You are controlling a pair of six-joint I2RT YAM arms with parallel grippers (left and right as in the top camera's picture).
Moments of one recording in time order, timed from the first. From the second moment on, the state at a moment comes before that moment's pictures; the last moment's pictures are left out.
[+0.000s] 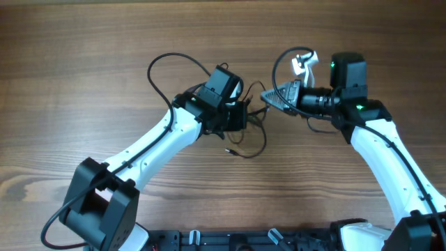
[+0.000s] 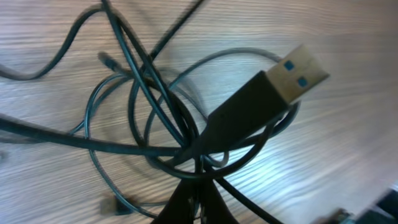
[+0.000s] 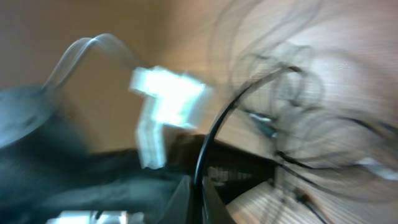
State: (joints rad) left arm -0.60 1.69 1.18 -0.59 0.28 -0.60; right arm 0.14 1.42 0.96 -0.39 -0.89 0.61
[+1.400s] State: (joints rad) left arm 0.44 1.31 1.18 -0.89 0.29 -0.51; right arm -0.07 1.42 0.96 -0.84 0.31 0.75
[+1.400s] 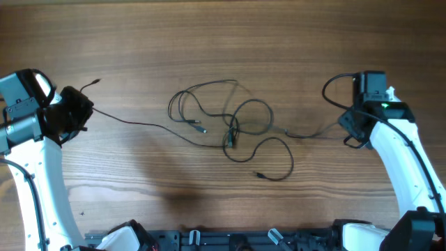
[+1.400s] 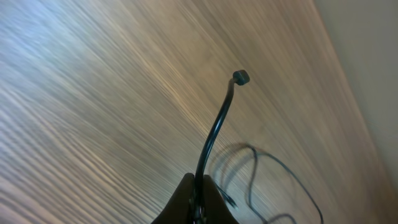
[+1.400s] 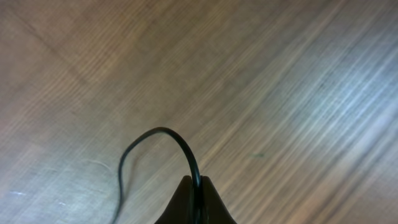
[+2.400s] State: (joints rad) left arm -0.26 1.52 1.18 -0.85 0.33 -0.48; right arm -0.11 1.43 1.83 -1.31 -0.02 0.33
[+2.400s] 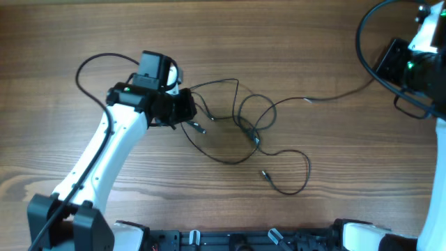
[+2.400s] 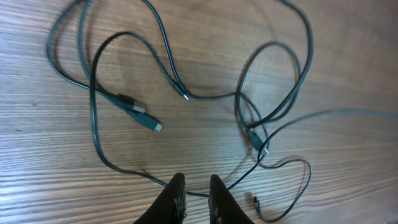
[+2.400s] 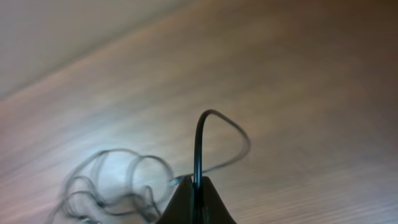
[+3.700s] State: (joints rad) left arm -0.29 1.55 1.18 -0.85 0.30 -0.48; right arm 0.17 1.41 1.05 -0.81 -0.31 0.22
